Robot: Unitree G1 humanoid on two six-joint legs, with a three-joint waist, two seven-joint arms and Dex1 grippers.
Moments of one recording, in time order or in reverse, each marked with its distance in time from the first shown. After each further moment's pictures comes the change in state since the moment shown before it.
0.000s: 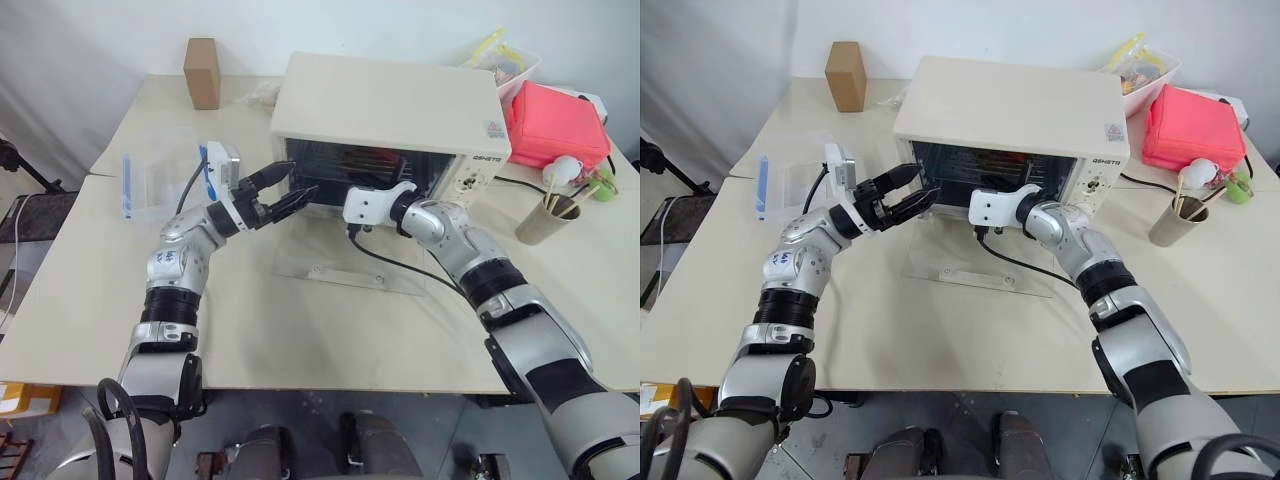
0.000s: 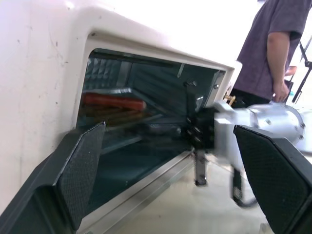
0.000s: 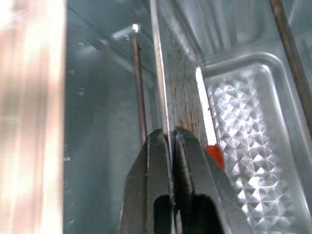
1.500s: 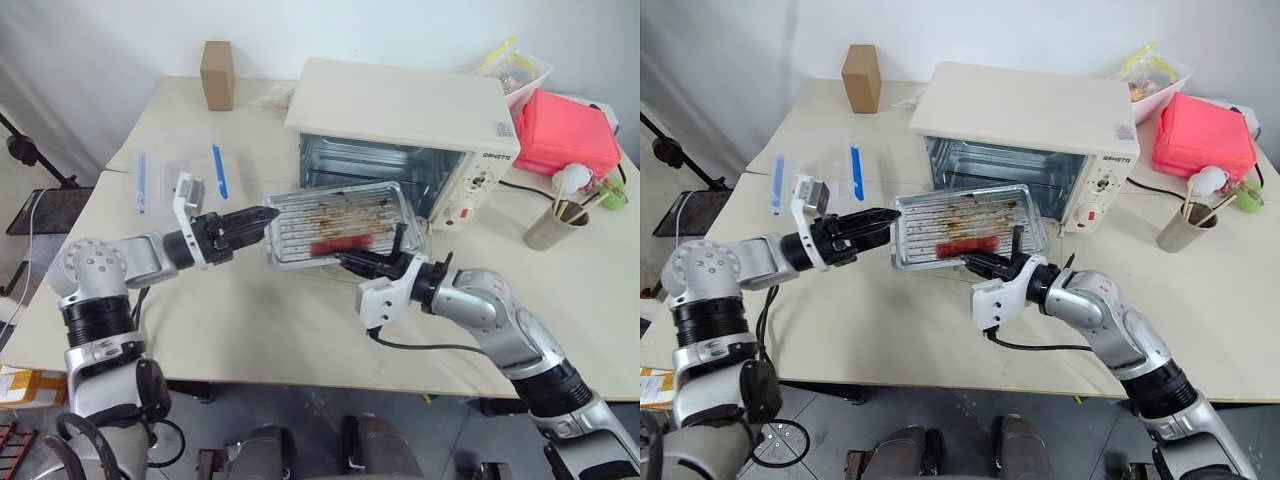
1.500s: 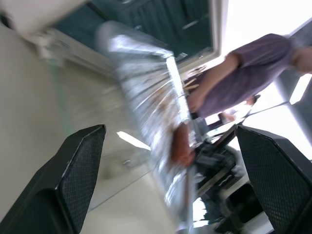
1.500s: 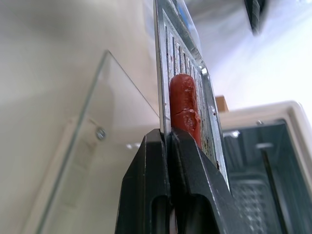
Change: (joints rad) left arm 0.100 0.091 0.379 -0.307 -0.413 1.326 0.420; right arm 0.535 -0.166 -0.068 -0.929 0.128 0.056 0.367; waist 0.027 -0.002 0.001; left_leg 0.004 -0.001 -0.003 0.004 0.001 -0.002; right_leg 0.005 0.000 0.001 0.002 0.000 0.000
